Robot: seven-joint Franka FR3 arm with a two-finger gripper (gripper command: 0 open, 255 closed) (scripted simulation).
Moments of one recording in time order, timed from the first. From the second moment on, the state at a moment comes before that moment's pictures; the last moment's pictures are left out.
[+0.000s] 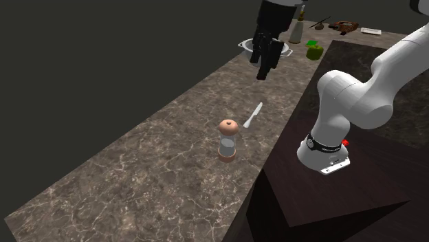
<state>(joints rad) -0.01 -0.79 -0.02 -2.35 -0.06 1.70 0.14</state>
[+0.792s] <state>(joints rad) -0.02 -0.65 0.04 -2.57 -0.15 2.00 0.18</state>
